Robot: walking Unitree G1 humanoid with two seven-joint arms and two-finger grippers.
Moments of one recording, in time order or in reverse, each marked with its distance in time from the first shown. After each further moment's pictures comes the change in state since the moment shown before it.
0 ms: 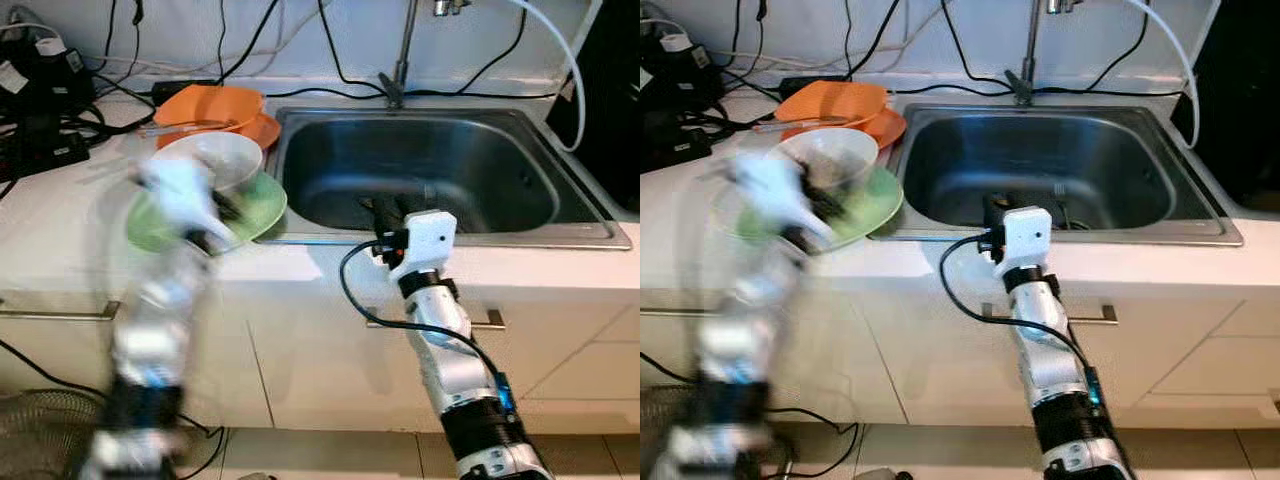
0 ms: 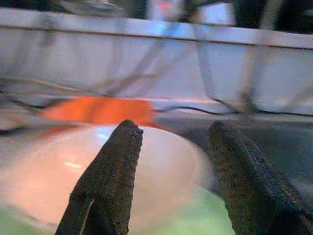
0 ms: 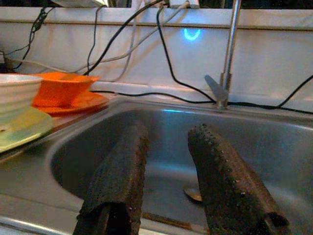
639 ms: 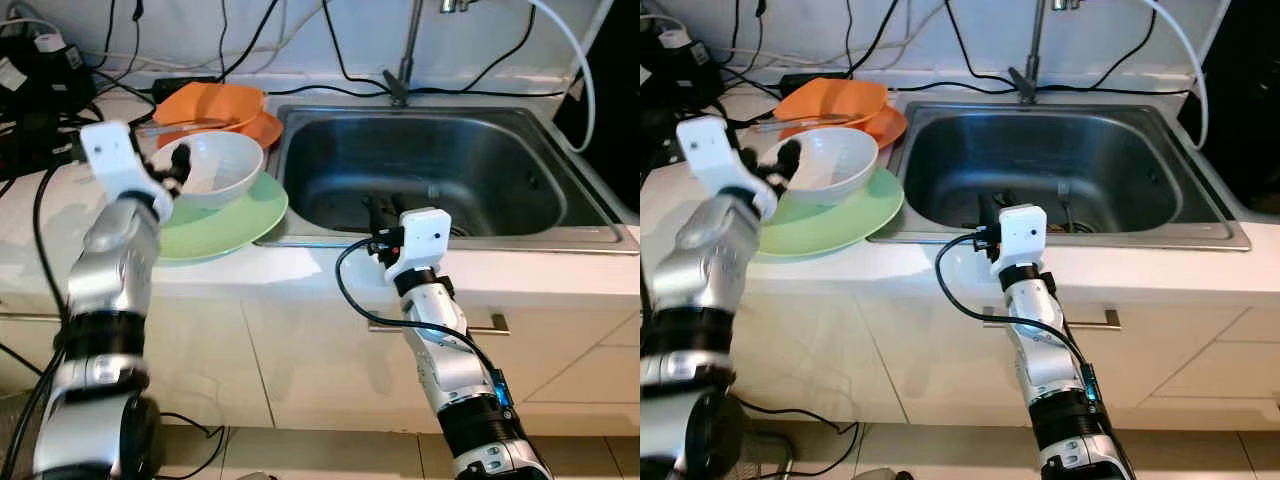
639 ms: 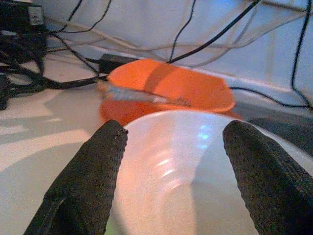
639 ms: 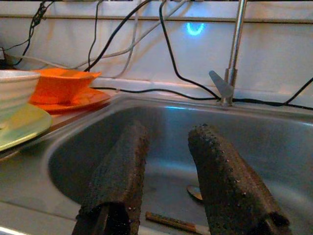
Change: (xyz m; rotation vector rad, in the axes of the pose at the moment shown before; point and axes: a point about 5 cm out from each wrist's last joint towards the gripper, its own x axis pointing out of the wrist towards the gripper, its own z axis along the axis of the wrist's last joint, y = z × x) left arm 0.037 0.049 0.001 -0.123 0.182 0.164; right arm 0.003 0.000 0.001 -0.003 0.009 -0.001
